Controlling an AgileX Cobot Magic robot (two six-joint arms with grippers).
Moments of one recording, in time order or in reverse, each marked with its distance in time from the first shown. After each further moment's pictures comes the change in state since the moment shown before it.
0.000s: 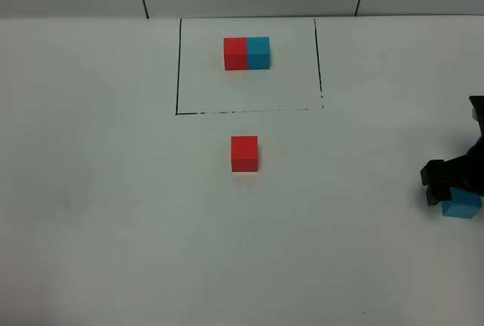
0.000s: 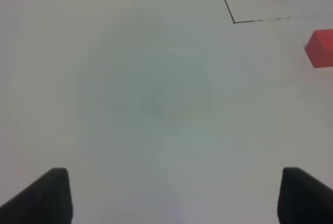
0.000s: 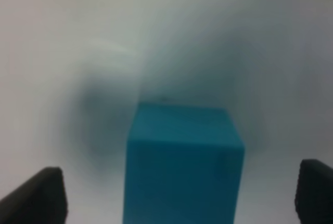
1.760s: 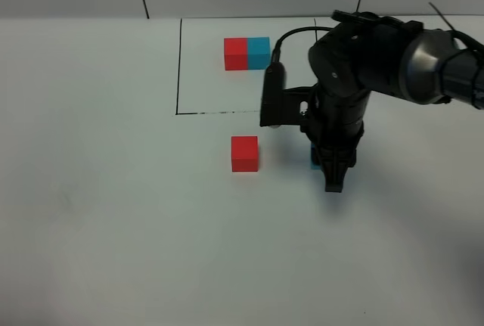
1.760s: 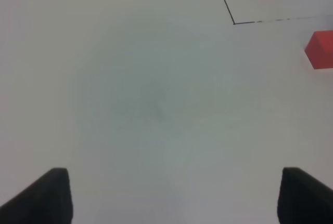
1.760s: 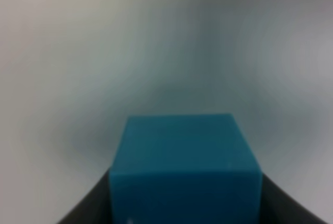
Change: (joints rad) left arm 0.000 0.000 0.000 0.000 -0.003 0.000; right arm 0.576 0.275 -0.600 -0.168 0.378 -0.819
